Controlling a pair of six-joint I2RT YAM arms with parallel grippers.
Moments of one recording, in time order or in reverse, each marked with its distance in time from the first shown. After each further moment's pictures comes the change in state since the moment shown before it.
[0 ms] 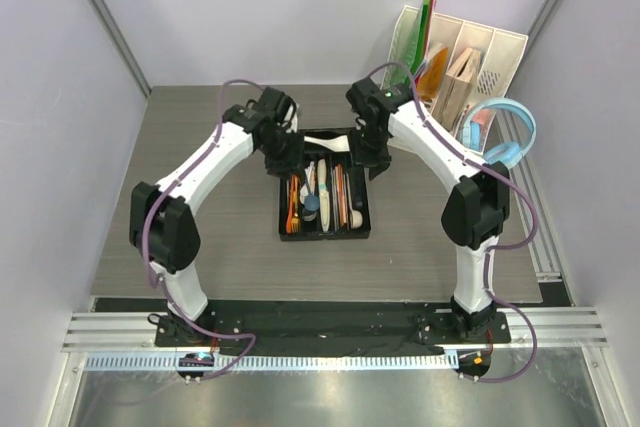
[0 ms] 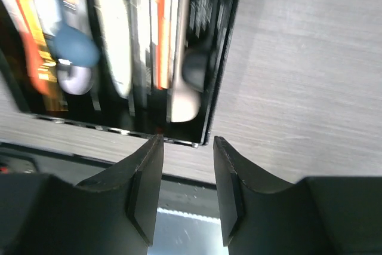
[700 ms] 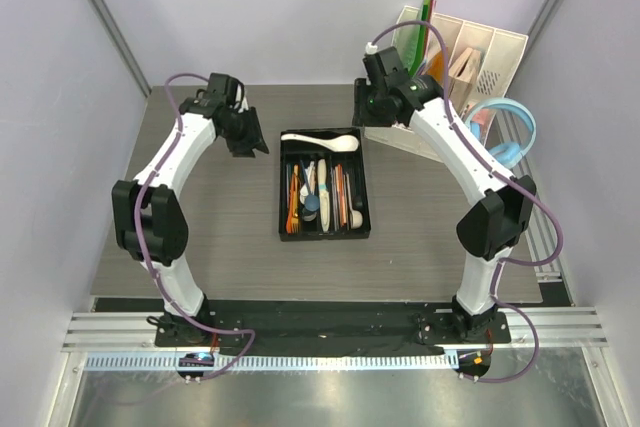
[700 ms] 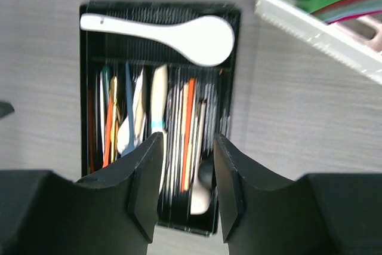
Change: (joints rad) left arm 0.278 -0.026 0.009 0.118 -0.013 -0.048; right arm -0.034 -0.129 0.062 0.362 0.163 0.004
